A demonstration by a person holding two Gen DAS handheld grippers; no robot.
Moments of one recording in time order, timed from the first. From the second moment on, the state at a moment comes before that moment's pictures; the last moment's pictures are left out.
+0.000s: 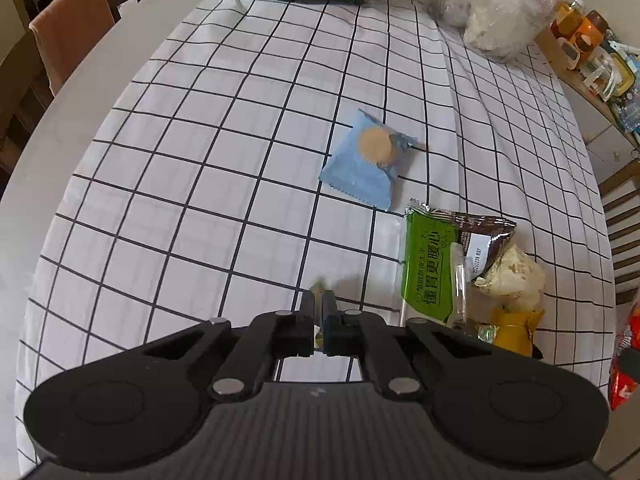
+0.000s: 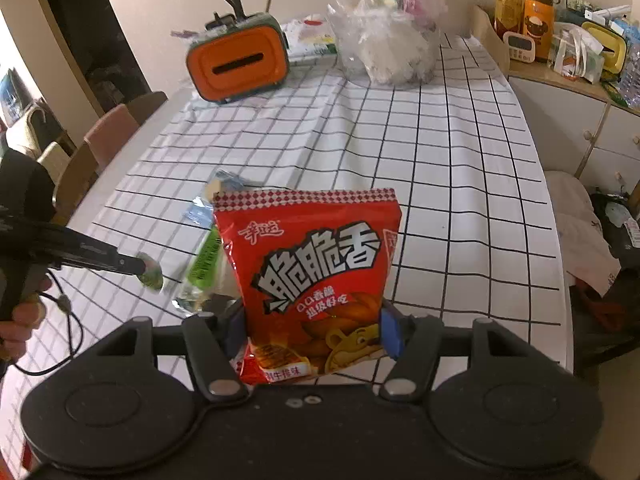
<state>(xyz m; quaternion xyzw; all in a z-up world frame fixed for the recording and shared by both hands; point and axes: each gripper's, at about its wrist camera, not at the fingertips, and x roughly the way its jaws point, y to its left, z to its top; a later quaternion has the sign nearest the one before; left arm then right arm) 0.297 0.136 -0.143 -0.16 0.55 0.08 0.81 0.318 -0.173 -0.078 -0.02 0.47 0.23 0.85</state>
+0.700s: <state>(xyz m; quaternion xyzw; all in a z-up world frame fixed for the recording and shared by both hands) 0.306 0.132 -0.153 -0.16 0.57 0.08 0.80 0.250 -0.184 -0.037 0.03 0.45 0.29 0.84</state>
